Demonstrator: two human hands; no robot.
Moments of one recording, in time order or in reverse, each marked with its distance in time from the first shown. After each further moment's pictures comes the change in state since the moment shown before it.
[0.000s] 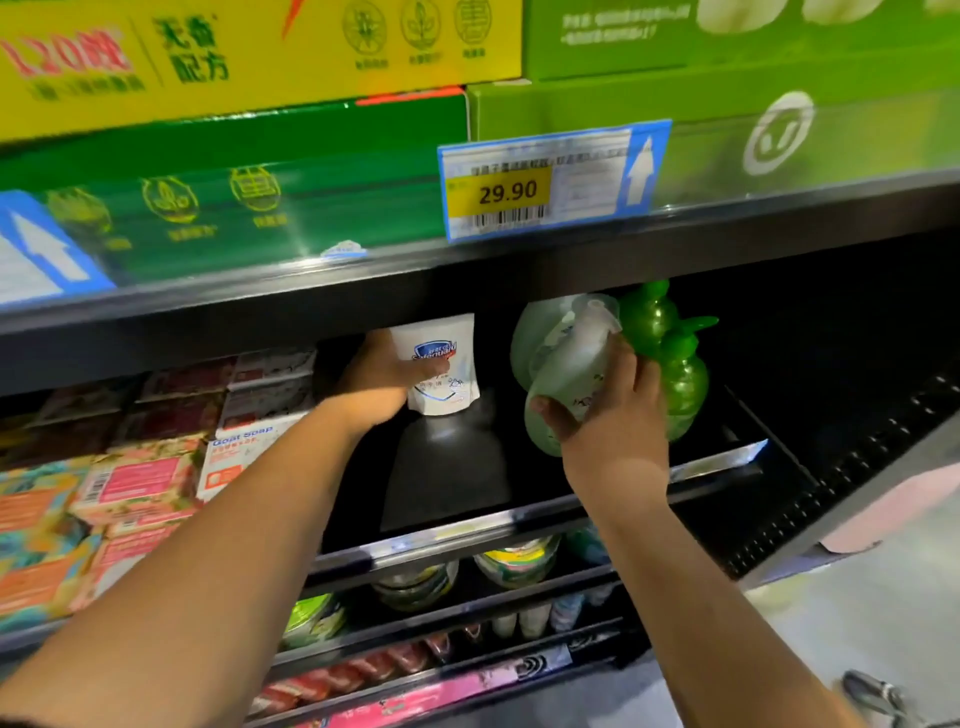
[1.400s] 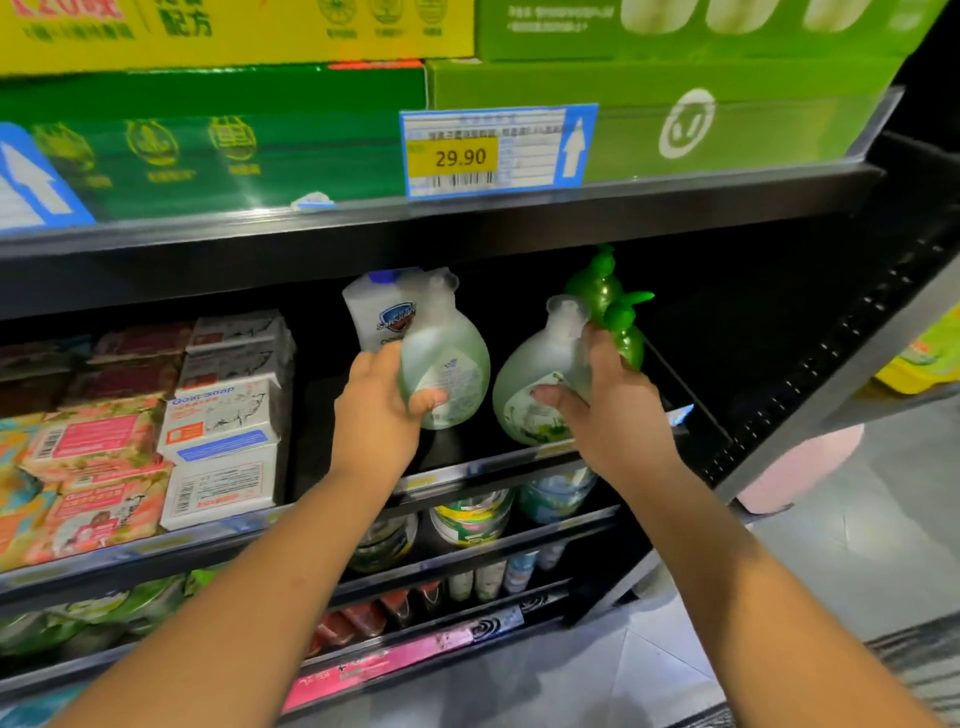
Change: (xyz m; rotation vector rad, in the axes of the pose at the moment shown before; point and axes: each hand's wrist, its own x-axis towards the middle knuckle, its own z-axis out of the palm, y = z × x) left_hand -0.092 0.004 0.047 0.438 0.220 0.135; right_hand -0.005 0.027 -0.065 -0.068 -0.308 -0.077
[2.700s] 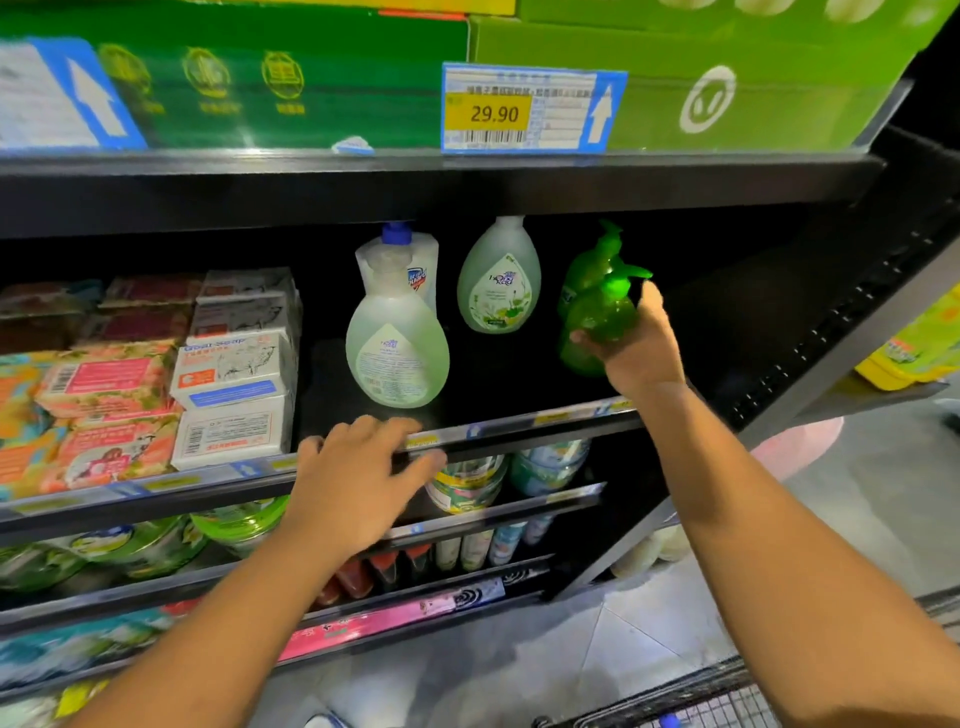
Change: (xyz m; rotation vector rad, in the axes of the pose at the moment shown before) left_hand -0.084 -0.030 -0.026 0.400 -0.326 0.038; right_hand 0.051 0.046 0.005 0.211 0.090 0.115
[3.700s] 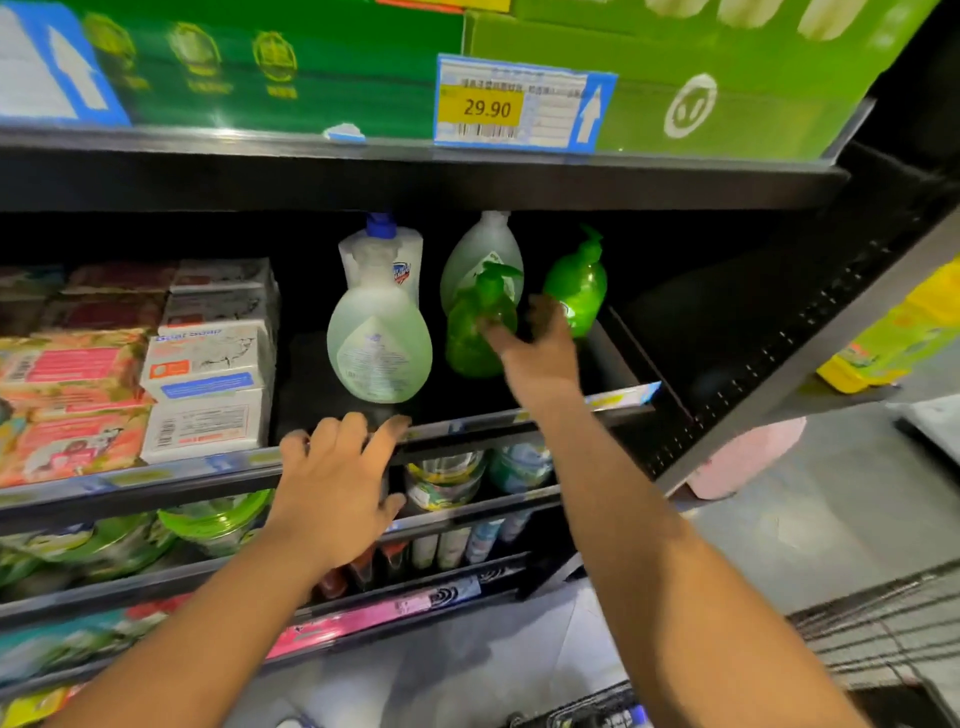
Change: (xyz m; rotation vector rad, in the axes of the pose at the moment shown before) left_hand -0.007 -0.018 0.033 0.287 0.239 0.246; right_hand -0.029 -0.051 0.066 0.345 -0.014 0.208
